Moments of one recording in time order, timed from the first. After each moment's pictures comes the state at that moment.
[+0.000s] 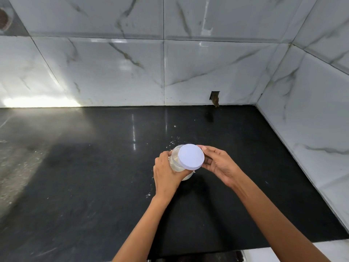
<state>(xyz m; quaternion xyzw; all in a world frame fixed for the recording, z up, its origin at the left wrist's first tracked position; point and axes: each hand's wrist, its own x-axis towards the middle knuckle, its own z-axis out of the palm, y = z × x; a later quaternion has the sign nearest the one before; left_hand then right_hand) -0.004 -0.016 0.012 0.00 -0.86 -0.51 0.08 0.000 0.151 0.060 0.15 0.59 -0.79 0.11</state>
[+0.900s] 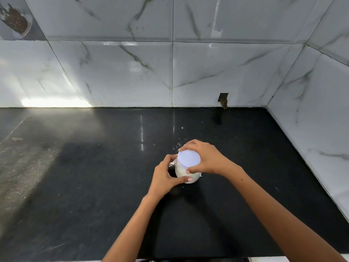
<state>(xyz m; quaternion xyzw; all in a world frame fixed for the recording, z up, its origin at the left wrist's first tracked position) -0.017 -0.054 -0.004 -0.09 -0.82 -0.57 -0.04 -0.032 0.120 0.081 -0.15 0.95 -0.25 0.09</state>
